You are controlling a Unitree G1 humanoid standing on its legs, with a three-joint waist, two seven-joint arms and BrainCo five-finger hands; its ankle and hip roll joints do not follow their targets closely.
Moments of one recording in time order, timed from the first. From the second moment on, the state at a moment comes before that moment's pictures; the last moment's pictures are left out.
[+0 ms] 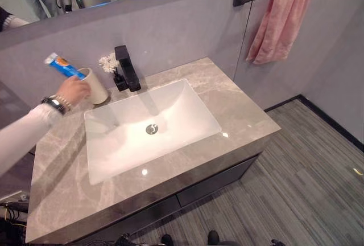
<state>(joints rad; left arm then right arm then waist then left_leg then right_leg) 0.00 0.22 -0.30 1.24 0.03 0.01 0.11 -0.05 -0.32 0.24 1.37 -0.04 0.04 -0.11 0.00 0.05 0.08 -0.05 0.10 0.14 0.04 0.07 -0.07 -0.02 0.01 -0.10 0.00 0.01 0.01</state>
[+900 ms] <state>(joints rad) -0.01 0.23 -0.33 1.19 0.02 0.00 0.12 -0.04 -0.32 0.26 1.33 -0.08 0.03 -0.13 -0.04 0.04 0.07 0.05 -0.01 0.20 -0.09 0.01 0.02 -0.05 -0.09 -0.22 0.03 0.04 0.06</state>
